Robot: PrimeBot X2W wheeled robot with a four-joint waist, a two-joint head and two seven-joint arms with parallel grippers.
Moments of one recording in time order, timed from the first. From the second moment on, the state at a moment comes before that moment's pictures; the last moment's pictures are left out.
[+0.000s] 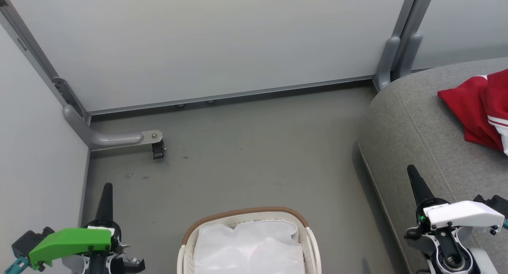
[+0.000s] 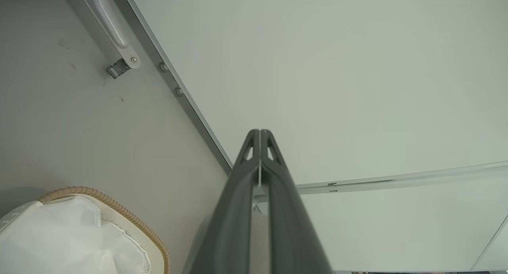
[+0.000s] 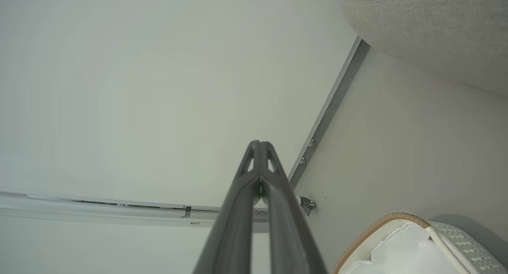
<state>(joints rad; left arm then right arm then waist) -0.08 0.04 0.10 0.26 -1.33 -0.11 0.04 -0.13 -0.05 -0.08 0.28 1.34 0.13 0.04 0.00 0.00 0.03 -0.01</state>
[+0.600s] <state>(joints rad) -0.09 0.05 0.10 0.26 -1.47 -0.12 0.08 -0.12 -0.05 -0.09 0.26 1.48 0.13 0.08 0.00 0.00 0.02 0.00</state>
